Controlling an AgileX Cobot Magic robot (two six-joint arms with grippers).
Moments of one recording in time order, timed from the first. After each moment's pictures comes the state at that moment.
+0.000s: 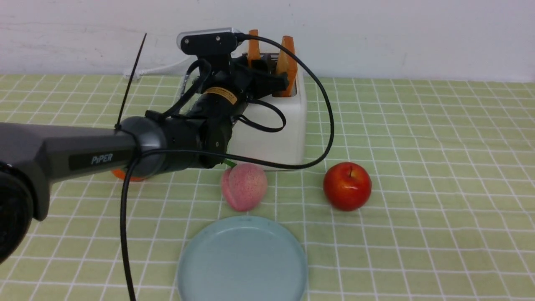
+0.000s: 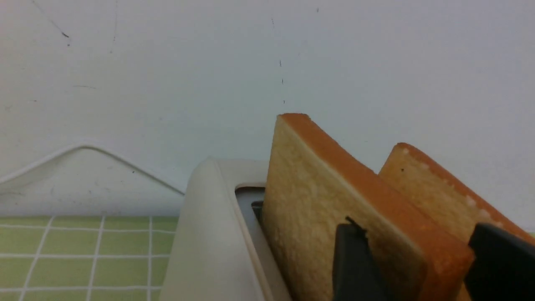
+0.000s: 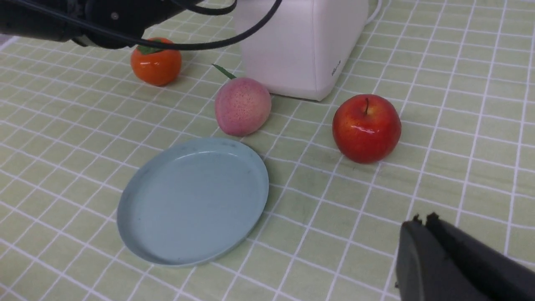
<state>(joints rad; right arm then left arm) 0.04 0.43 -0.60 0.65 0.77 -0.46 -0.48 2.04 -1.38 -0.31 -0.66 -0.02</state>
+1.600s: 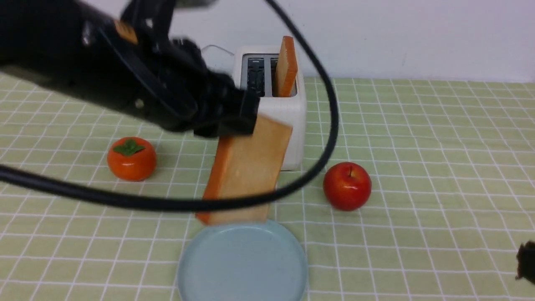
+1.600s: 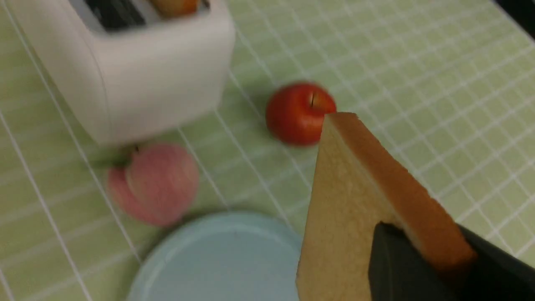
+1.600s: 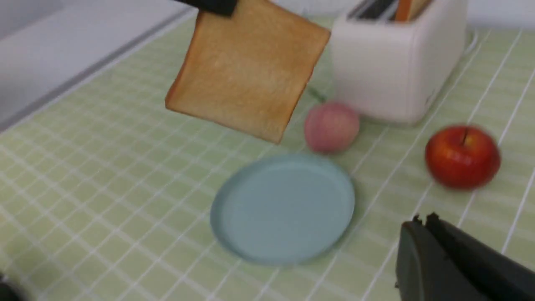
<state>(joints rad) 0.04 0.43 -0.60 0.86 0.88 -0.60 -0.48 1.36 -1.24 -0.44 0.74 0.14</state>
